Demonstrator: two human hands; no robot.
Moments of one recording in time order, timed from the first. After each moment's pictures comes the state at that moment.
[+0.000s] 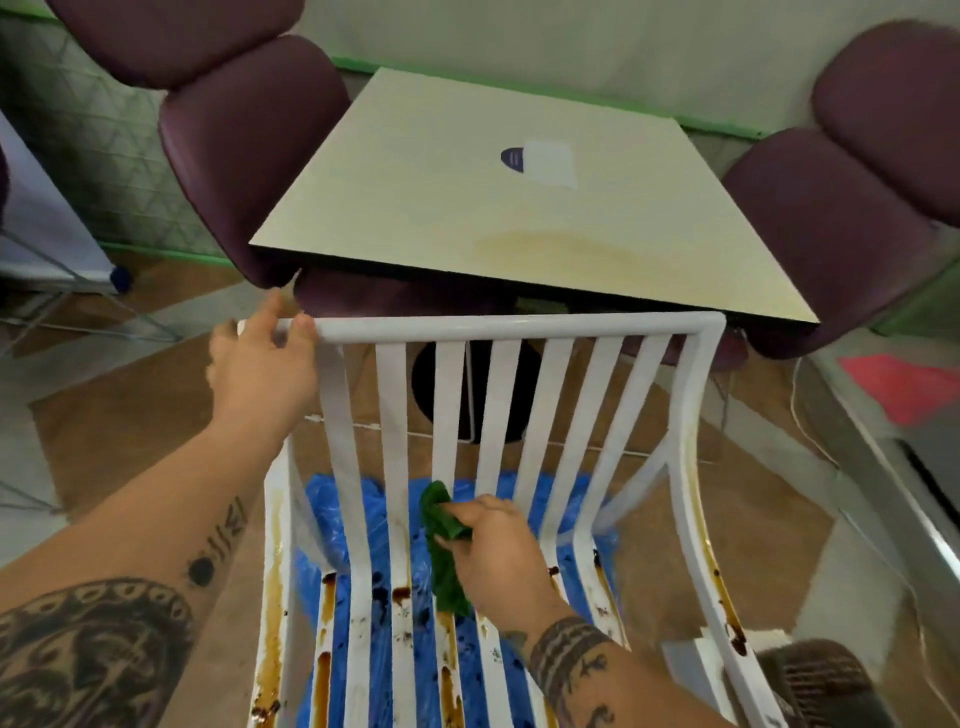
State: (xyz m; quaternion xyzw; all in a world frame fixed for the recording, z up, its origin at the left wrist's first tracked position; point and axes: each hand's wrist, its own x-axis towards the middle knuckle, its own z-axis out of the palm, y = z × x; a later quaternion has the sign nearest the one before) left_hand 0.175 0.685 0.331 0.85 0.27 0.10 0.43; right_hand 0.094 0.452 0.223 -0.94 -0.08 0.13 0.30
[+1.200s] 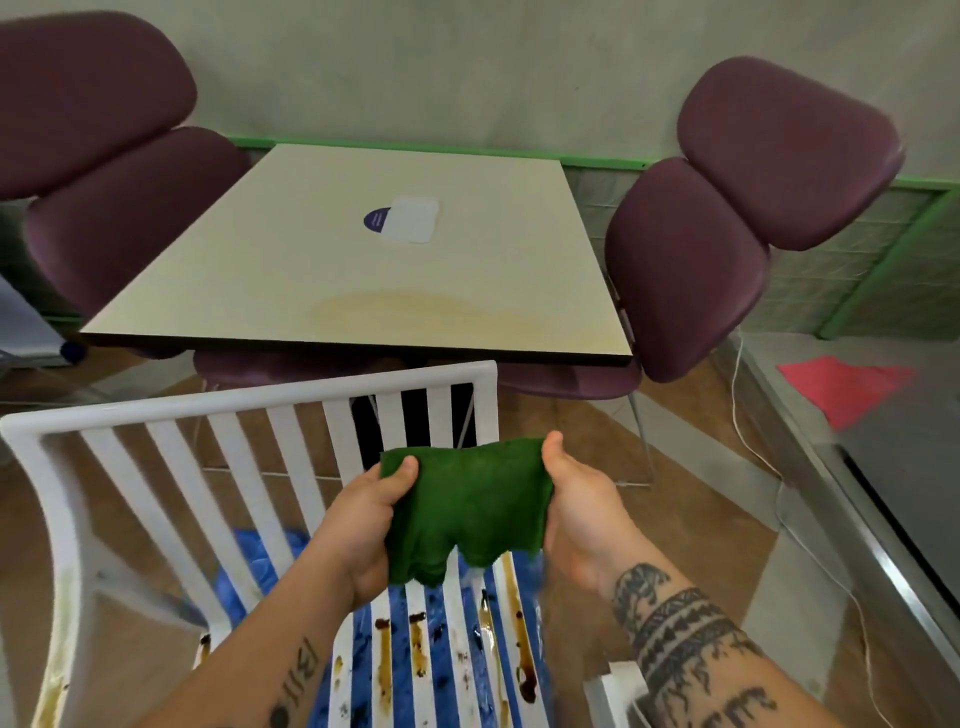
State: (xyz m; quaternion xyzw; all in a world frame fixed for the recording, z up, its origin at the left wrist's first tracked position) left_hand 0.139 0.357 0.360 0.52 0.25 -0.15 0.80; right_hand 0.152 0.159 0.372 -0.52 0.20 0.20 0.80
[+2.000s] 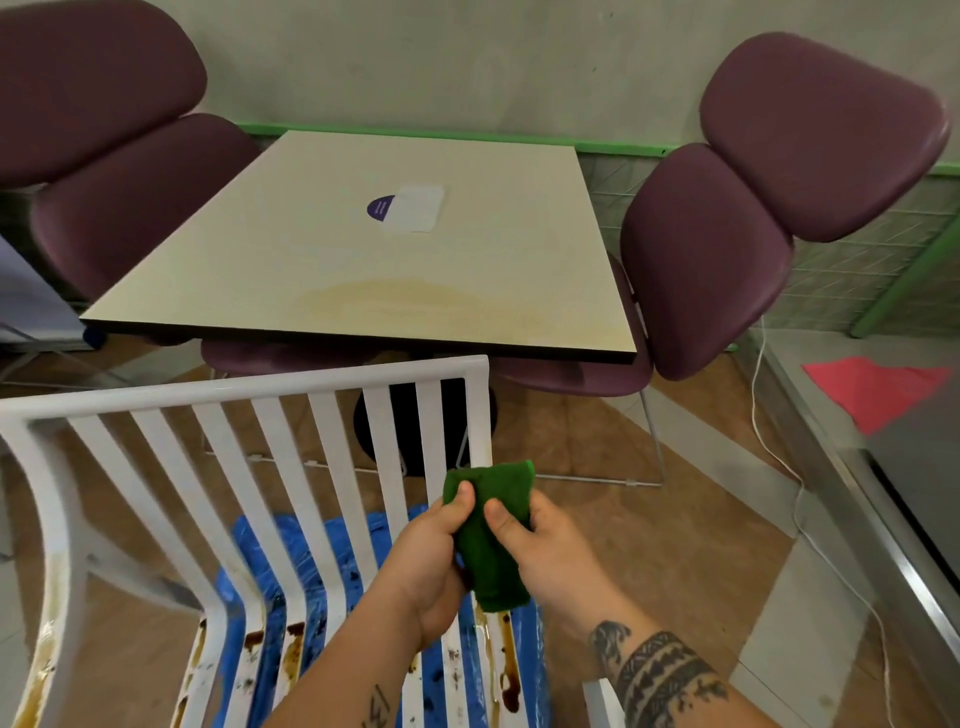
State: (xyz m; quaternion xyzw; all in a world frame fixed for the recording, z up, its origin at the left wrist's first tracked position) left_hand 0.126 0.280 0.339 0.48 0.26 -0.20 0.82; right_hand 0.138 0.148 0.323 -0.69 0.05 0.20 0.69
